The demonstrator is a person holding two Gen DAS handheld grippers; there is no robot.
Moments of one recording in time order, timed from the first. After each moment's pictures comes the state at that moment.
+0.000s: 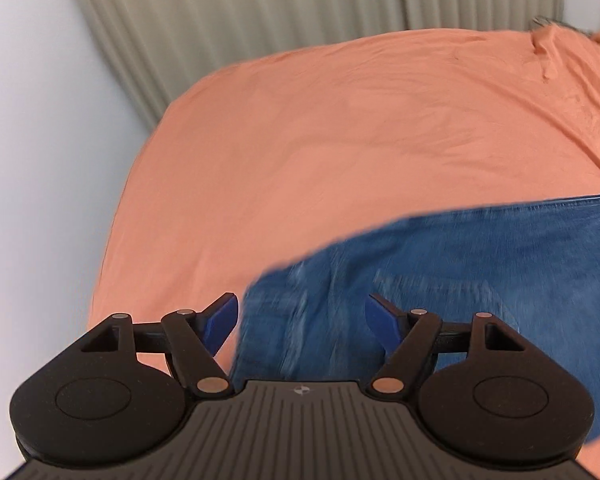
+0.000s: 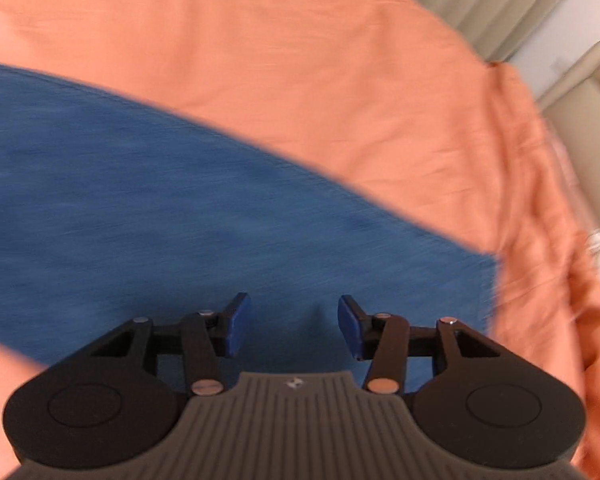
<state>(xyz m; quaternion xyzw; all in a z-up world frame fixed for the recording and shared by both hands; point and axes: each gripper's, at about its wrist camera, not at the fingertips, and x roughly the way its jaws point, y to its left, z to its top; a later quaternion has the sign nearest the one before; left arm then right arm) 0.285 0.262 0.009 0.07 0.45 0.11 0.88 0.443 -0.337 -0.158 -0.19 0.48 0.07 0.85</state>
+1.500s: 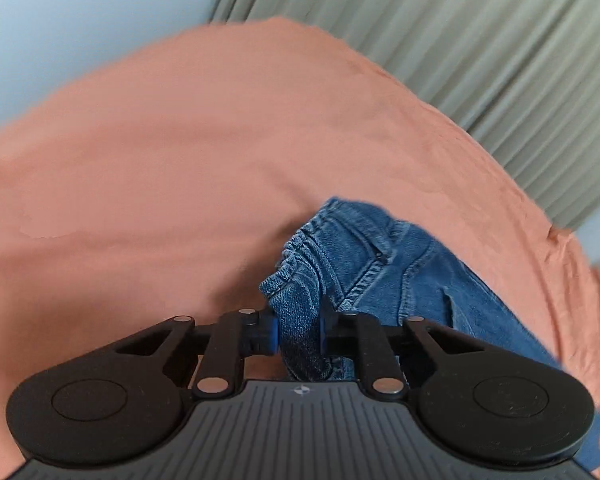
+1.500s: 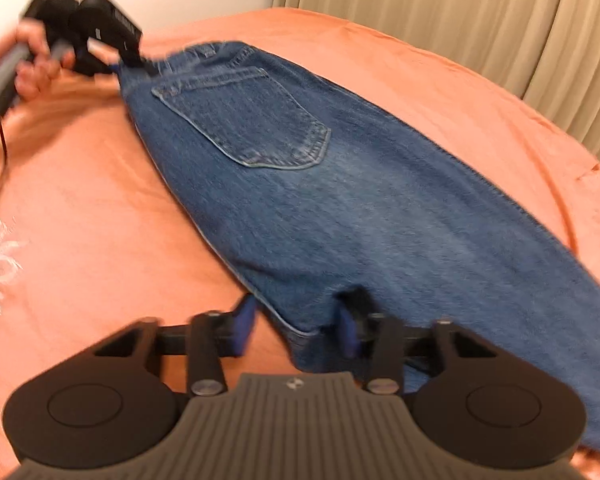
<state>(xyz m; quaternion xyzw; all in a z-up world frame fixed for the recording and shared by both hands) 0.256 0.377 -0.102 -0.27 0.36 0.11 0.89 0.275 -0.021 -0.187 -0.21 0.35 0.32 0.85</state>
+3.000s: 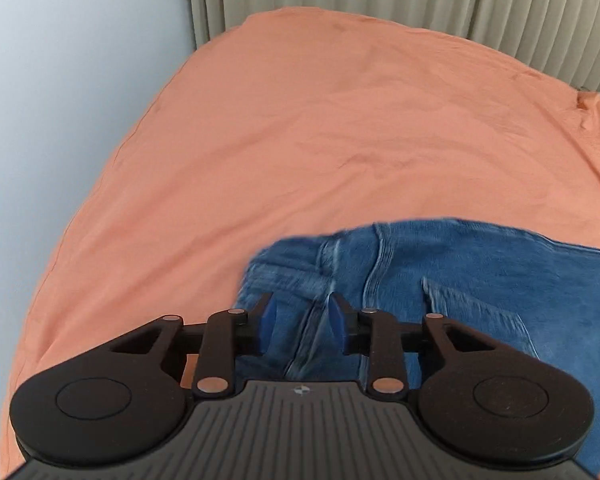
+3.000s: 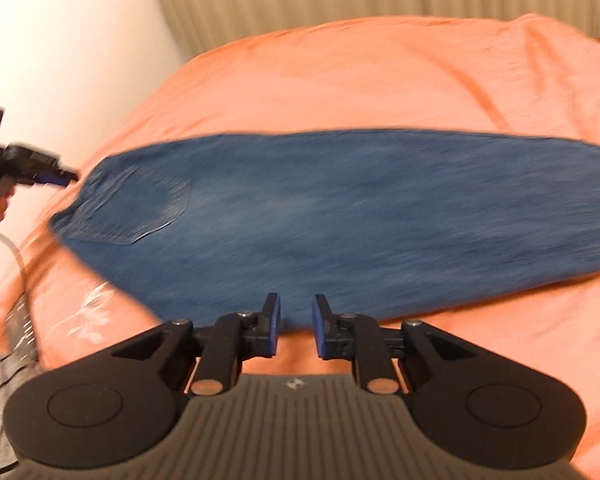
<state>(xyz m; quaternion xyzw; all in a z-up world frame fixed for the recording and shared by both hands) 0.231 0.369 -0.064 -0.08 0.45 0.14 0.88 0.213 -0.157 -0.139 0.03 0.41 0.25 0.88</state>
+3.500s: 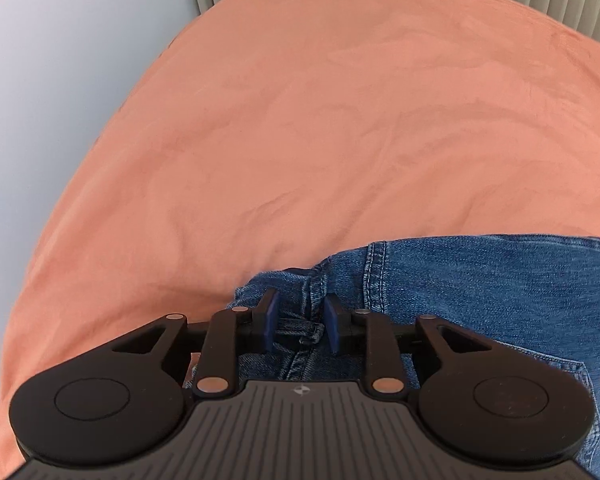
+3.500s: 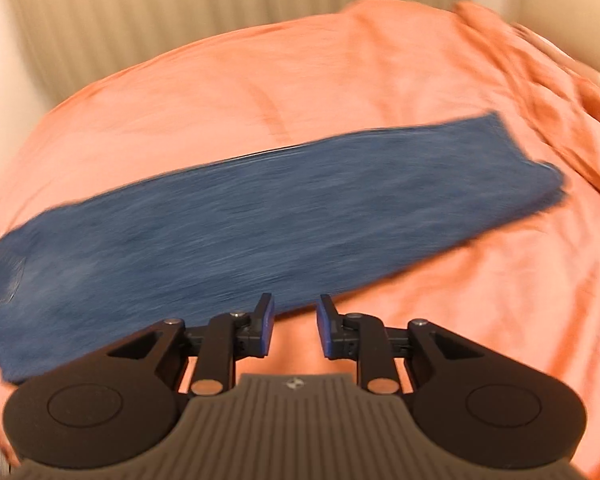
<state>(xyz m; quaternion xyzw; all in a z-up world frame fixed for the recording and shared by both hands) 0.293 0.355 -0.112 -0.03 0.50 0.17 0.85 0.266 -0.316 -0.132 0.07 0.43 0.06 0.90</state>
